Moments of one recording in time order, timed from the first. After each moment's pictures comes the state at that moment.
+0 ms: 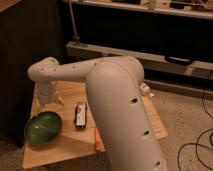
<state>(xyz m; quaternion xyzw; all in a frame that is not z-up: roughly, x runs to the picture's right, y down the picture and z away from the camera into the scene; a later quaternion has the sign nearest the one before) -0.289 0.115 0.774 -0.39 0.11 0.48 0.78</state>
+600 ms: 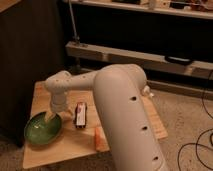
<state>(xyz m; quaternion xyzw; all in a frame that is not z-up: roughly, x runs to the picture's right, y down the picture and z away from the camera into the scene) -0.270 0.161 0.822 -0.42 0.13 0.49 0.75</state>
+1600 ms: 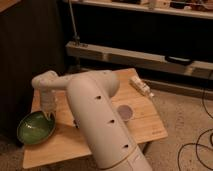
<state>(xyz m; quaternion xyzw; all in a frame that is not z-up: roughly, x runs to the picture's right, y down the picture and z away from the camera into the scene) -0.331 0.131 0.864 -0.41 0.13 0.43 0.79</state>
